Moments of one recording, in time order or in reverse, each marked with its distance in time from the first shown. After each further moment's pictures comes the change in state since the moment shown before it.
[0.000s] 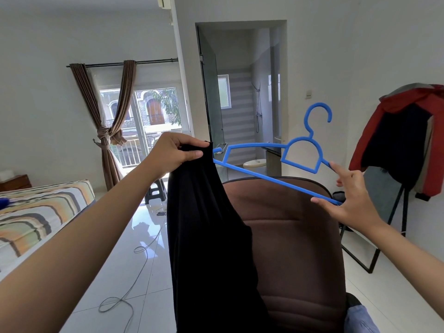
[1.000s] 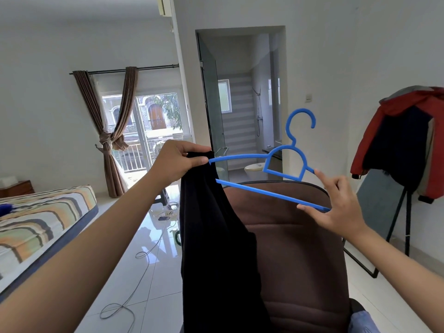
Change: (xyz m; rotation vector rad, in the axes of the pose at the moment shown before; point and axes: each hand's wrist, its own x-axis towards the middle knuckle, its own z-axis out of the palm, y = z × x) left_hand -0.005 0.012 0.018 0.042 0.105 -0.066; right_hand 0.001 -0.014 0.018 -0.113 0.084 -0.139
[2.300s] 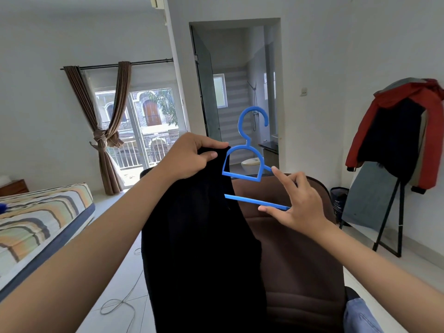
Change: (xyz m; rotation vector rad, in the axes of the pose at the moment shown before) left_hand -0.008 0.028 0.018 0.258 -0.190 0.126; right_hand 0.005 -0.078 0.022 0.036 0.002 -0.078
